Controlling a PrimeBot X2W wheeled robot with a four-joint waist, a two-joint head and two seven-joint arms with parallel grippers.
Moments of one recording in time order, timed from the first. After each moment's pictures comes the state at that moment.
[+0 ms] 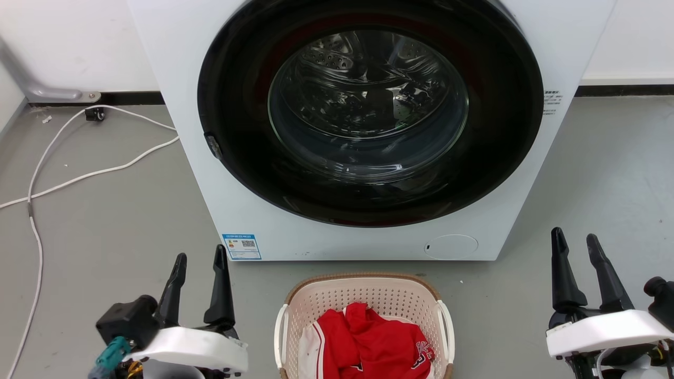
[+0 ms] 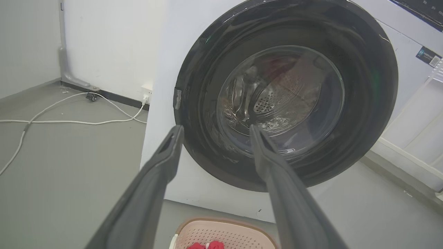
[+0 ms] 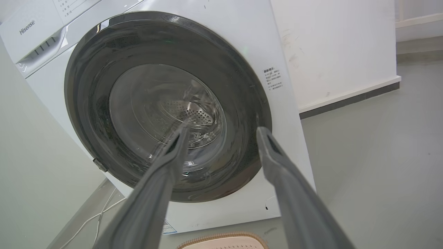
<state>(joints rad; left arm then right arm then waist) 0.04 0.11 -0.12 -0.06 -0.49 0.08 -0.13 -0.01 -0.05 -0.07 0.05 0.45 0.13 -0.13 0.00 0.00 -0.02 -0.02</state>
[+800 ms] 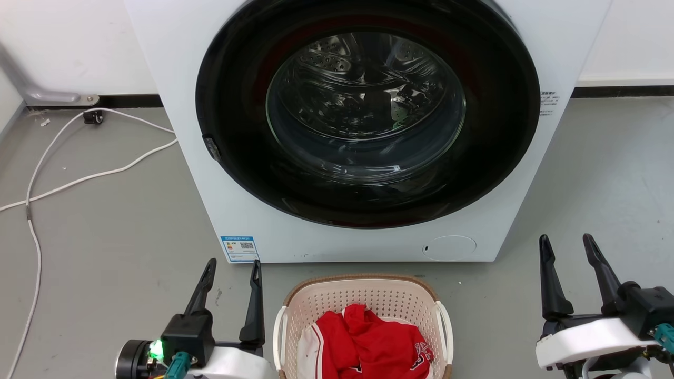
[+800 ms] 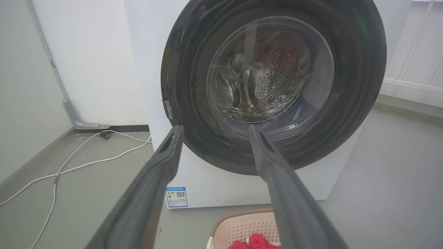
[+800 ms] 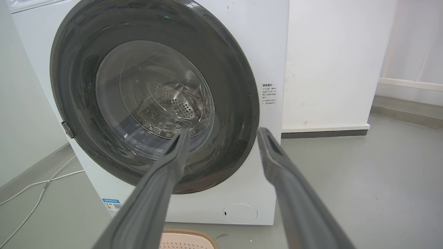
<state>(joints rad) 0.02 0.25 -0.37 -0.04 -0.29 0.27 -0.19 0.01 -0.05 -0.06 0.05 0.13 0.13 -0.19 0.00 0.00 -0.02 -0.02</state>
